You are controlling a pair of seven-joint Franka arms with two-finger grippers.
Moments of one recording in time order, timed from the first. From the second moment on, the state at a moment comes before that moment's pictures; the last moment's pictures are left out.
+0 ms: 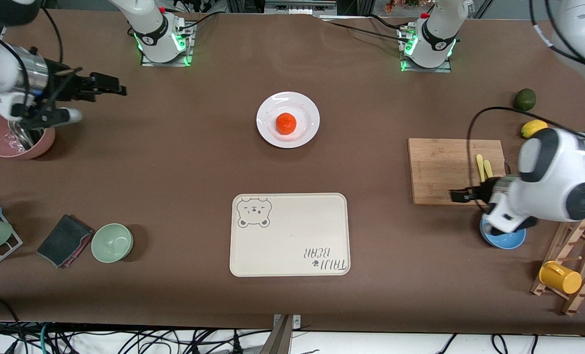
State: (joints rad) left arm 0.40 0.62 -0.47 -1.41 0.16 1.67 -0.34; right arm 0.08 0.02 -0.04 -1.79 0.33 1.37 -0.04
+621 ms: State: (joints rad) left arm 0.48 0.49 -0.49 -1.35 0.16 1.57 -0.31; right arm 0.09 0.25 0.21 -2.14 0.91 2.01 -0.25
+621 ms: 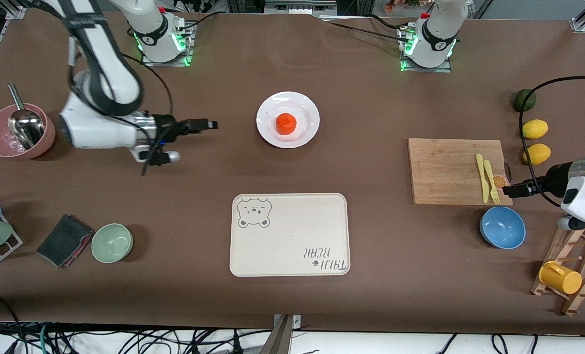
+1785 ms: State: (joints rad) left arm 0.05 0.11 -0.06 -1.49 0.03 1.54 -0.01; right arm 0.11 0.56 0.39 -2.21 1.18 2.21 -0.76
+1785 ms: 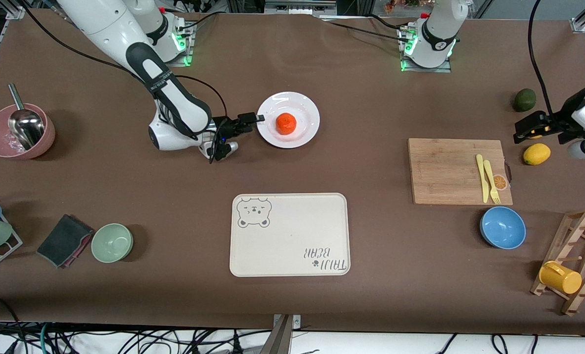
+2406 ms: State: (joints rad) left arm 0.05 0.13 -0.05 -1.52 0.03 1.55 0.00; right arm 0.14 0.61 0.39 -2.20 1.24 2.21 -0.87
